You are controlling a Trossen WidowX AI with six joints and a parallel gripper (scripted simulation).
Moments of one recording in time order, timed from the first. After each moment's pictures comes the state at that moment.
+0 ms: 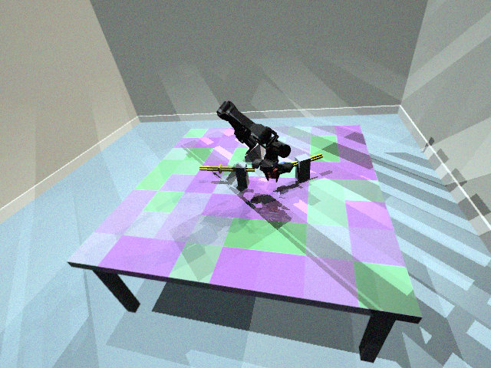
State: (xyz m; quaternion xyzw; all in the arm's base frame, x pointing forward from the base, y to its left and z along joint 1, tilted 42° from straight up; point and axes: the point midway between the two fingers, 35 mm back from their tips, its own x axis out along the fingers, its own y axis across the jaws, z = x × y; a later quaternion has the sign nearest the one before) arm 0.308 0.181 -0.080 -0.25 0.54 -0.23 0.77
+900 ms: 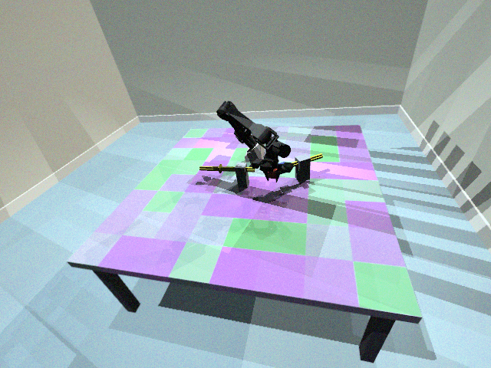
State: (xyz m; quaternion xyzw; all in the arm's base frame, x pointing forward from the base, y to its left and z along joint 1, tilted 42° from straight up) arm 0.308 0.181 -0.080 -0.25 0.54 -0.23 0.77
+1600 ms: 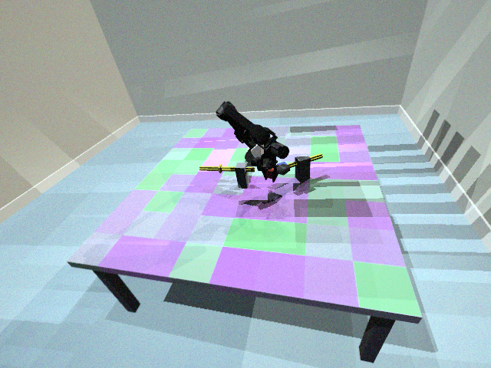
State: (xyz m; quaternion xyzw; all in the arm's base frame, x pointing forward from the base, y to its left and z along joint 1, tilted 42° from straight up) arm 0.305 0.170 -0.074 -0.16 0.52 -0.32 0.78
